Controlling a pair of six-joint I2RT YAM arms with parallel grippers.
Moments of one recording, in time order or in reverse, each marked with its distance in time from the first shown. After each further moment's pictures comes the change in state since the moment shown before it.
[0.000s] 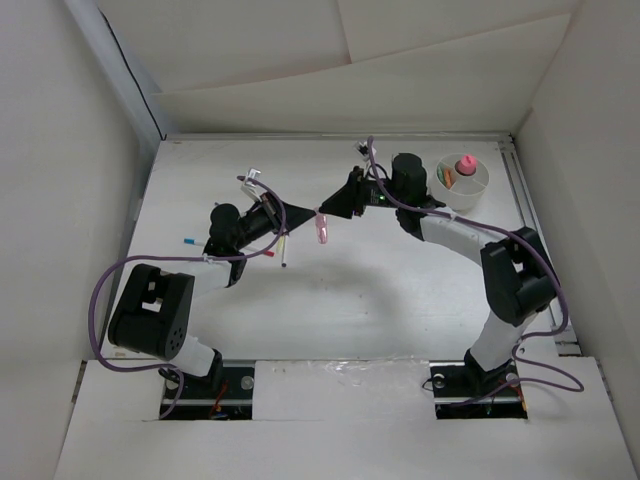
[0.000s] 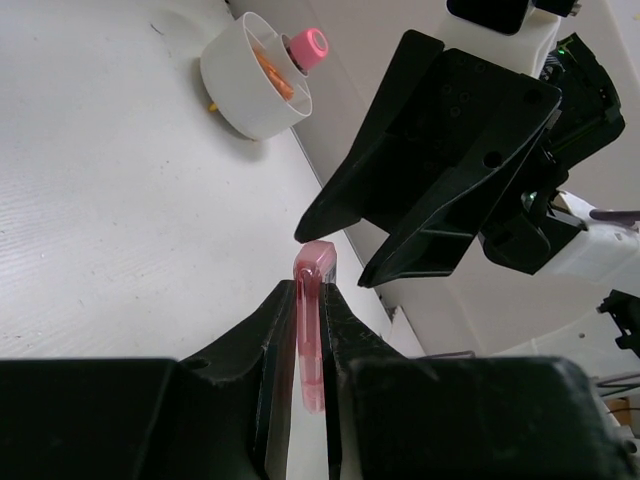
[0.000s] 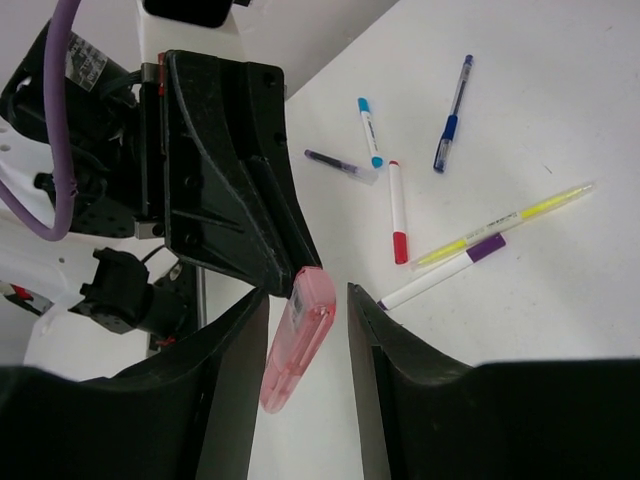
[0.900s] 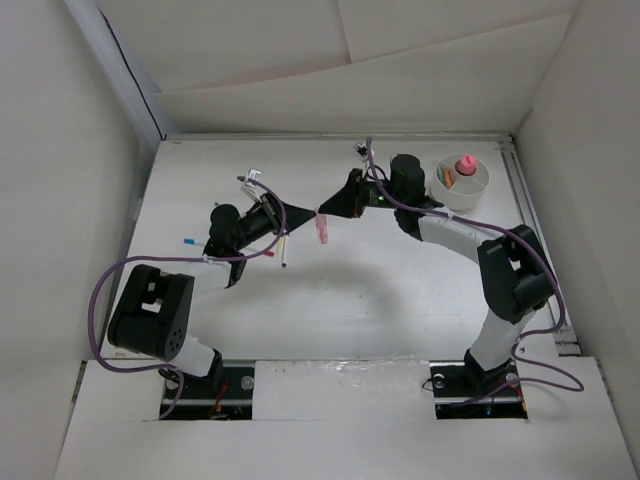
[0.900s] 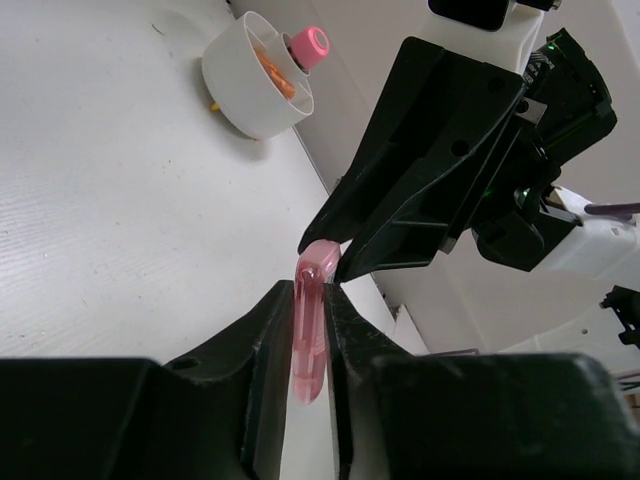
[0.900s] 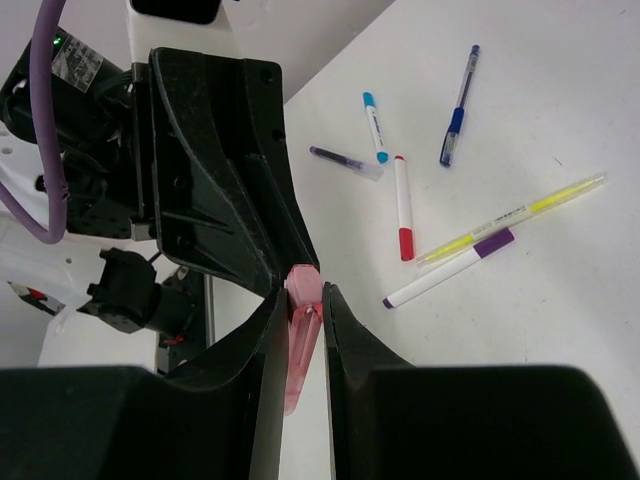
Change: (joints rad) left arm -0.003 -0.005 -0.005 0.000 -0.001 0.011; right arm 0.001 0.022 0.000 0.016 -0.010 0.031
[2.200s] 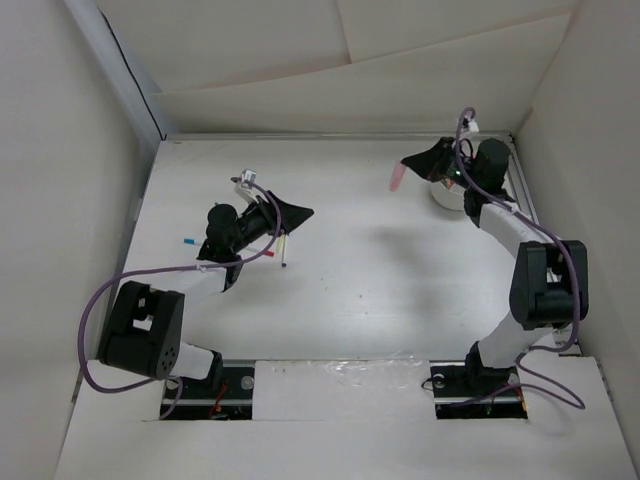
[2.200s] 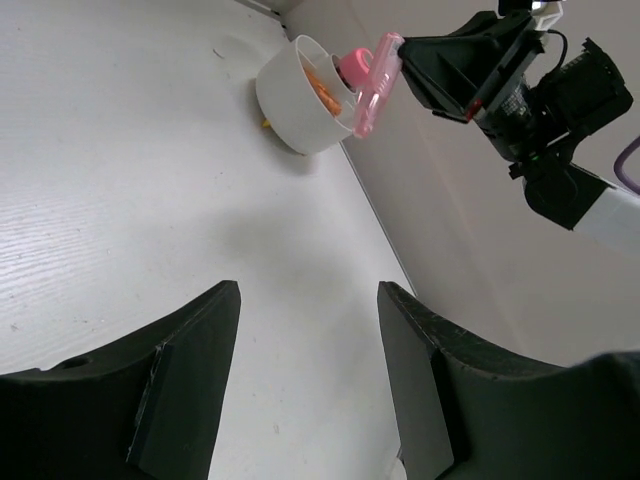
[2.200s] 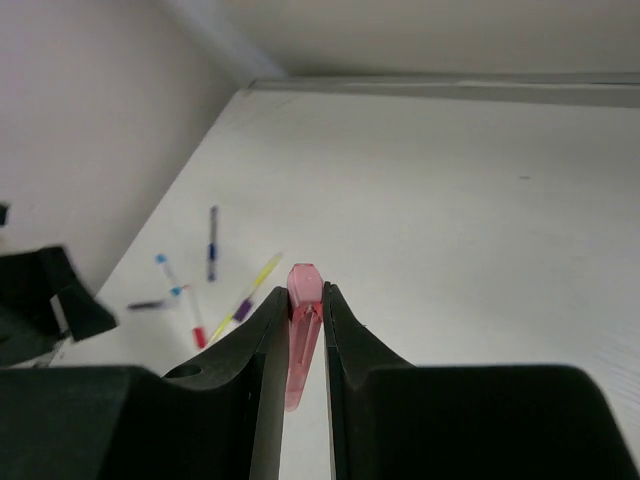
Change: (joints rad) left arm 0.000 -0.106 -0.003 -0.179 -0.102 0.115; right arm -0.422 -0.118 -0.050 -0.005 0.130 -0.009
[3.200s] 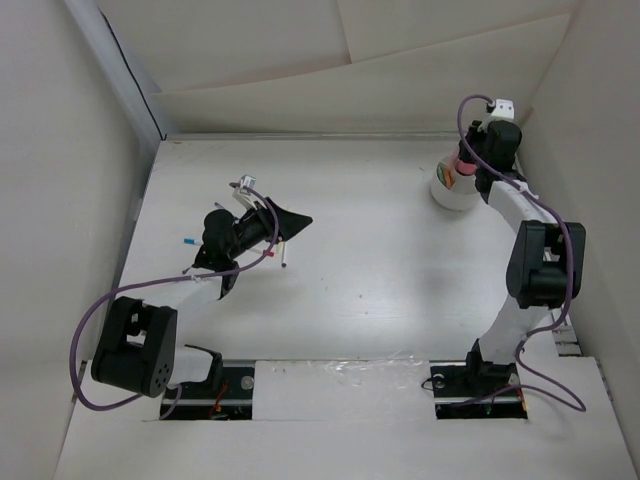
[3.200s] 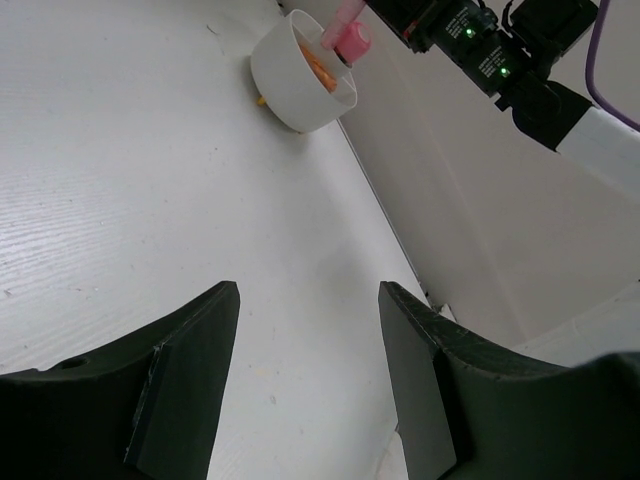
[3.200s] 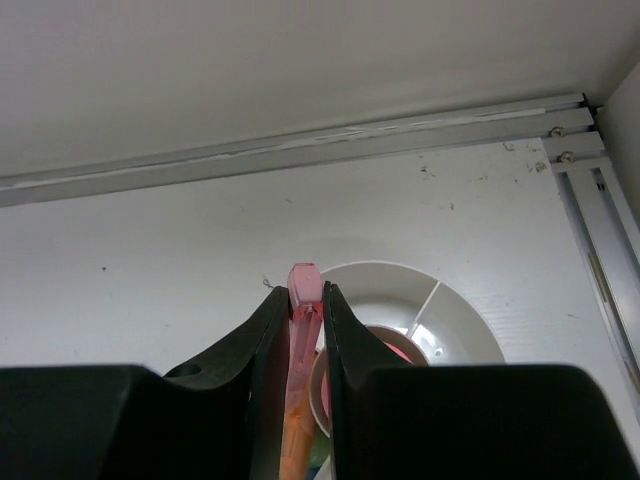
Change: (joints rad) left arm 0.000 -0.091 -0.050 -0.063 0.023 0.029; right arm -0.126 0.160 0.247 -0.267 0.716 -0.394
